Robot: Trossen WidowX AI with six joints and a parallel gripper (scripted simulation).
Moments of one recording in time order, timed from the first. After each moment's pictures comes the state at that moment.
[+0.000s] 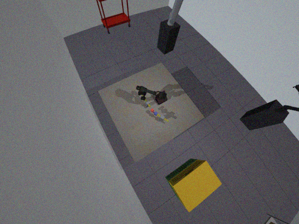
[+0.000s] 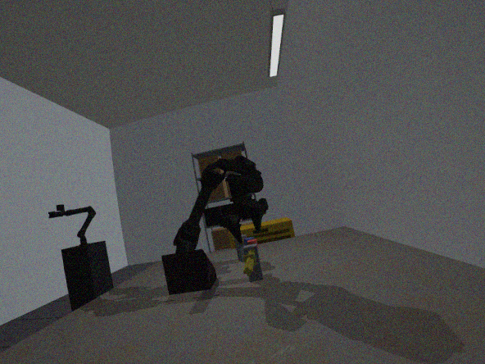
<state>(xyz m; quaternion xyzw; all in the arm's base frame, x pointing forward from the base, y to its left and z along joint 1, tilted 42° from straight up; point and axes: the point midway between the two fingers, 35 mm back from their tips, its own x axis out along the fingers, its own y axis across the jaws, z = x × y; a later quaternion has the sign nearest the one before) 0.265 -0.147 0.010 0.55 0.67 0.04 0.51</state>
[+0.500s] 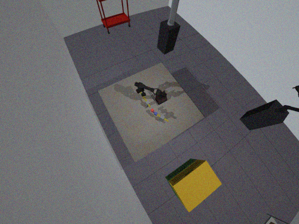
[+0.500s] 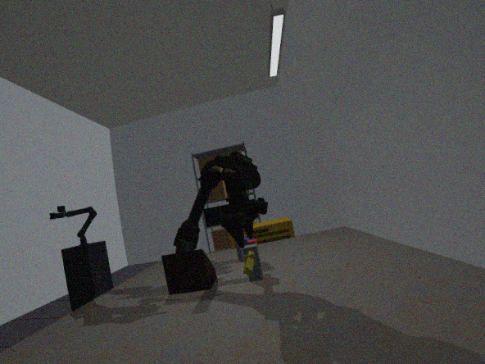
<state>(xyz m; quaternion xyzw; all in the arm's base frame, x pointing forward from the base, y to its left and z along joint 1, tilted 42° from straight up) 0.254 -0.202 -0.038 0.37 0.65 0.16 0.64</state>
